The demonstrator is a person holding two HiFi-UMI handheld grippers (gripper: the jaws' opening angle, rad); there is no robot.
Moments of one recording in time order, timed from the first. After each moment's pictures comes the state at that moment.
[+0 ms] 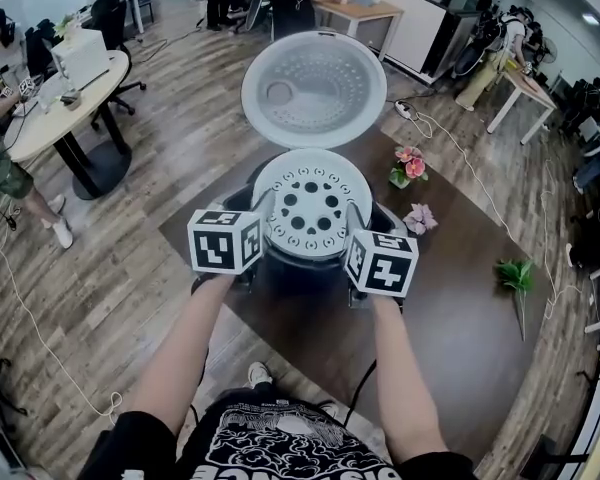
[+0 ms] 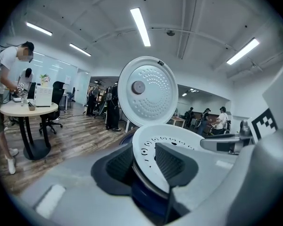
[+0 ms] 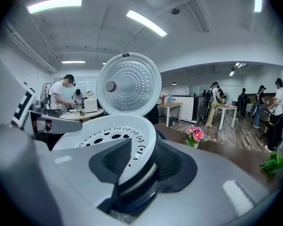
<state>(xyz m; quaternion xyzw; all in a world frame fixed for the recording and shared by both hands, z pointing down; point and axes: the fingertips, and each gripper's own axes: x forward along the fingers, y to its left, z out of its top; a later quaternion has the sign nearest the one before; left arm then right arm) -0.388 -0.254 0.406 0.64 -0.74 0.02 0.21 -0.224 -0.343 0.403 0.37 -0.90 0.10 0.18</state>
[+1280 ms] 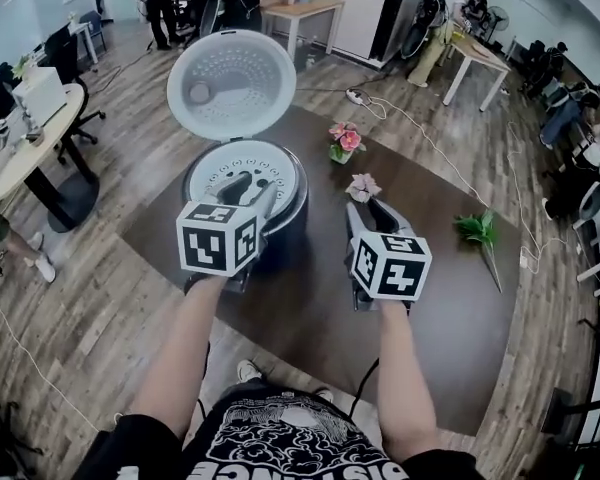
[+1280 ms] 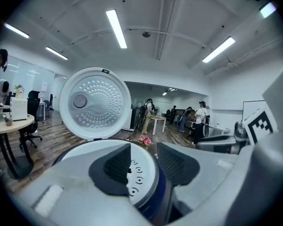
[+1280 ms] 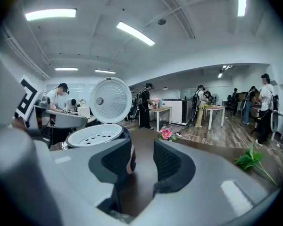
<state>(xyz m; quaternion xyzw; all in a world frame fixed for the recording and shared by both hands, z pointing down) -0.241 -0.270 0.344 0.72 -0.67 0.05 0.16 -0.073 -0.325 0.361 0.42 -0.89 0.10 0.14</state>
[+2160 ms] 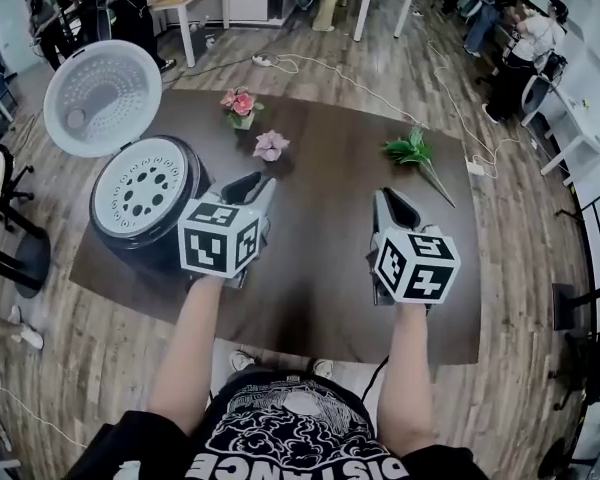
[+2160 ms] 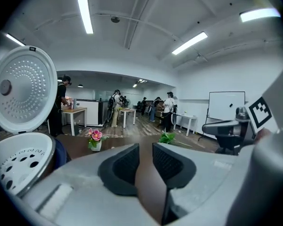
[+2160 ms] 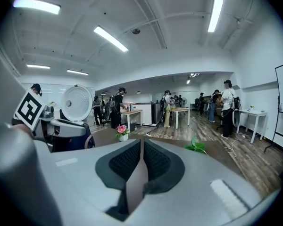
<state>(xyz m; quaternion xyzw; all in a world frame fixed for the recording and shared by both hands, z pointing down) -0.035 -0.314 0.377 0.84 -0.52 0.12 0.14 0.162 -0.305 0.359 0.57 -0.81 0.11 0.11</state>
